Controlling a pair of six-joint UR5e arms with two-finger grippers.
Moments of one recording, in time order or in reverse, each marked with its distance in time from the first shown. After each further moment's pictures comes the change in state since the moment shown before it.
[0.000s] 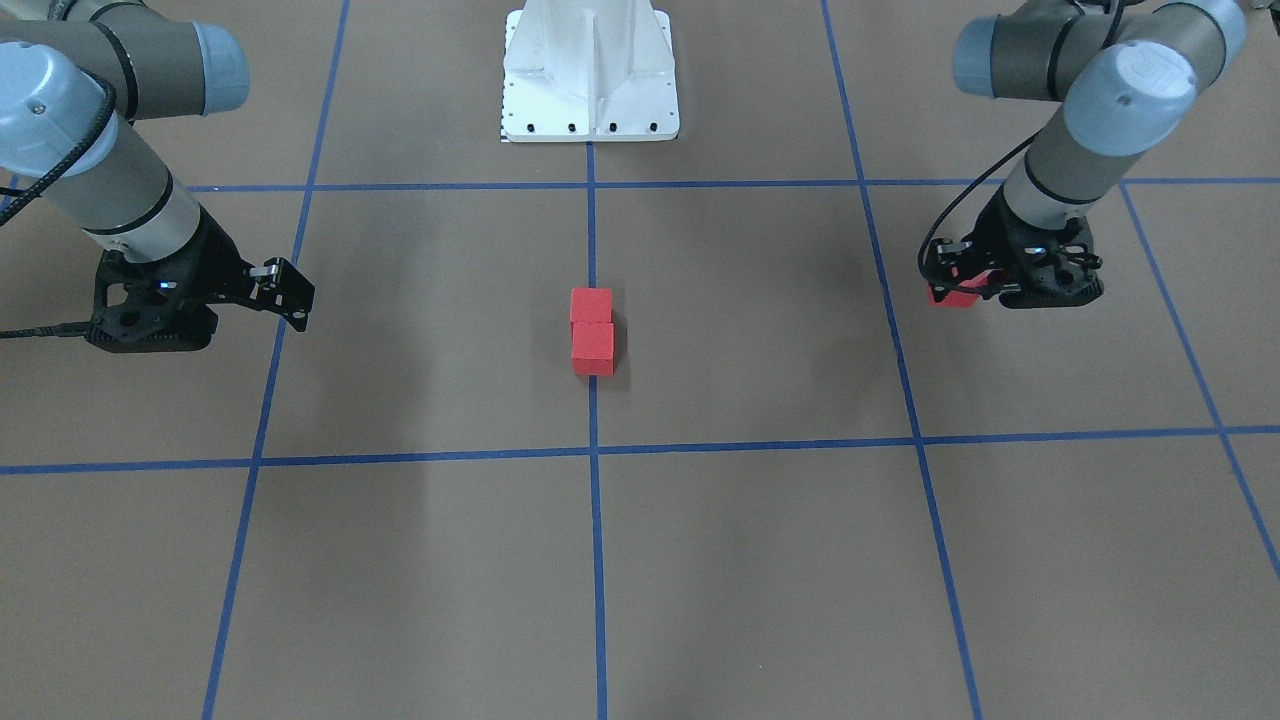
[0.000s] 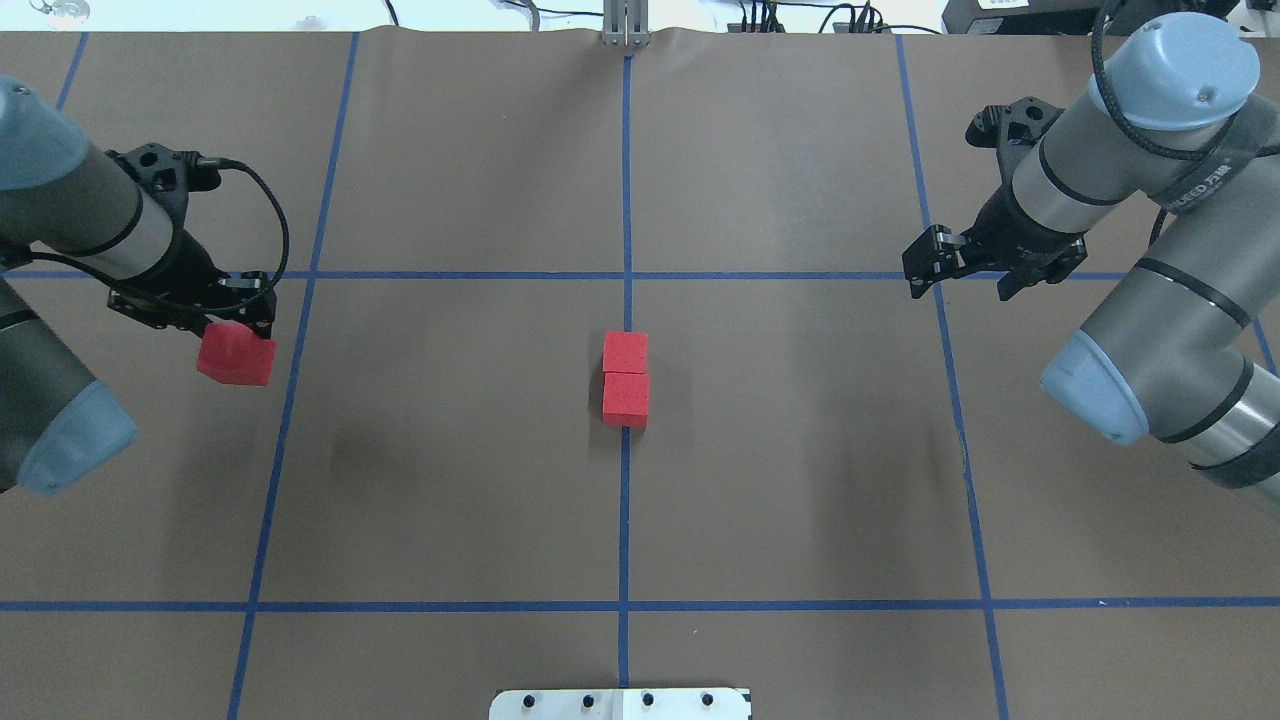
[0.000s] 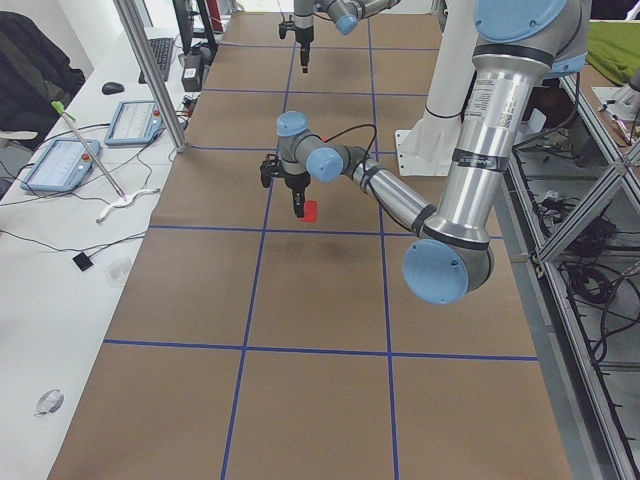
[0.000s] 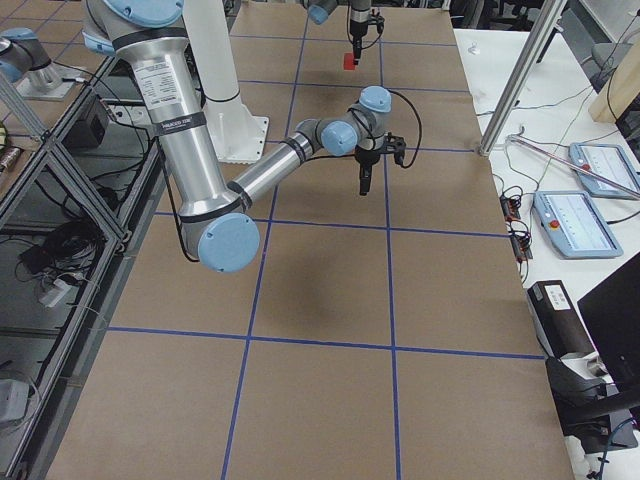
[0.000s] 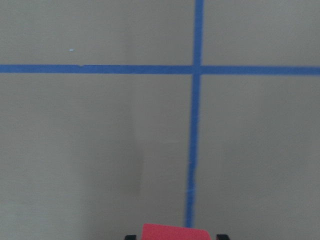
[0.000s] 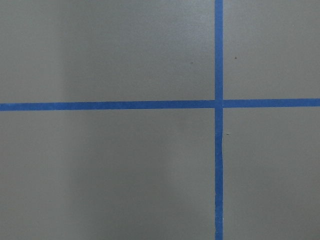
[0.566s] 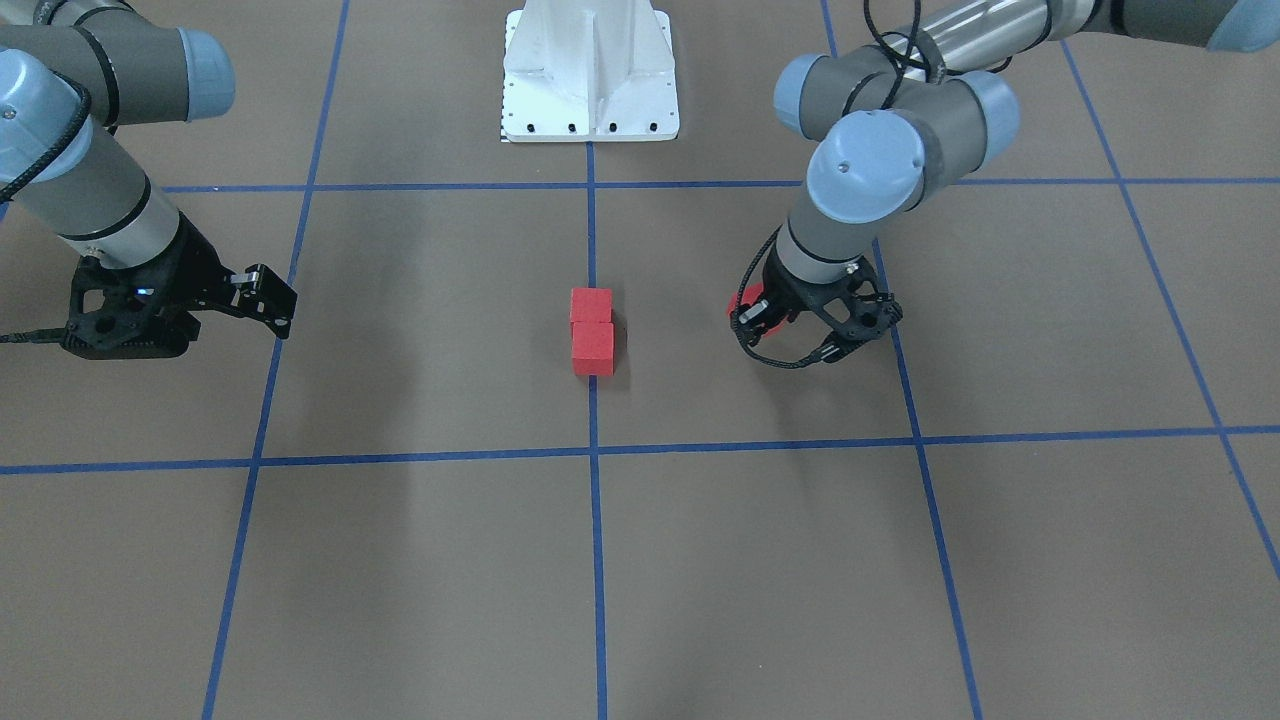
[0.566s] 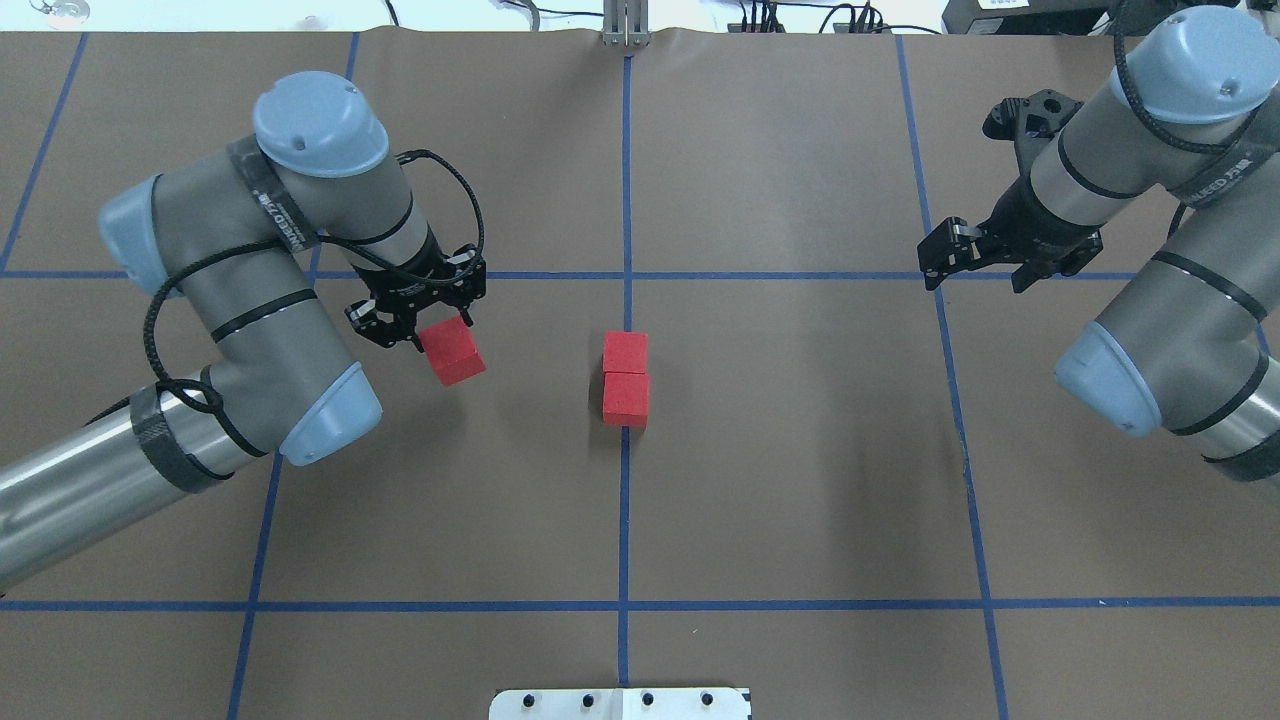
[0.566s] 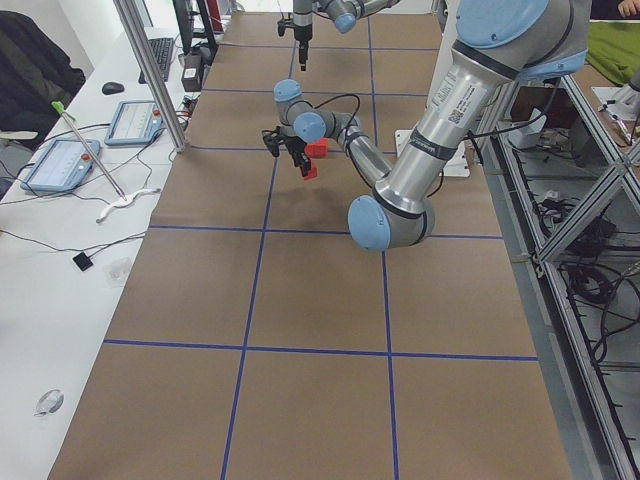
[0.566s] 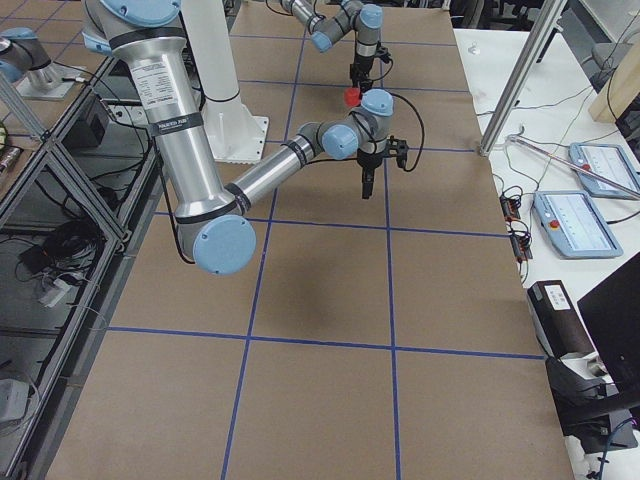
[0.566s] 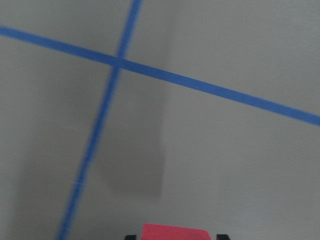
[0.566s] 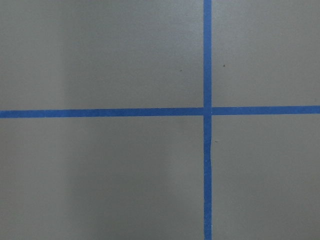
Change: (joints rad) left arm 0.149 -0.340 0.232 0.024 0.028 -0.649; right arm 0.024 -0.015 -0.007 0.017 0.001 -0.010
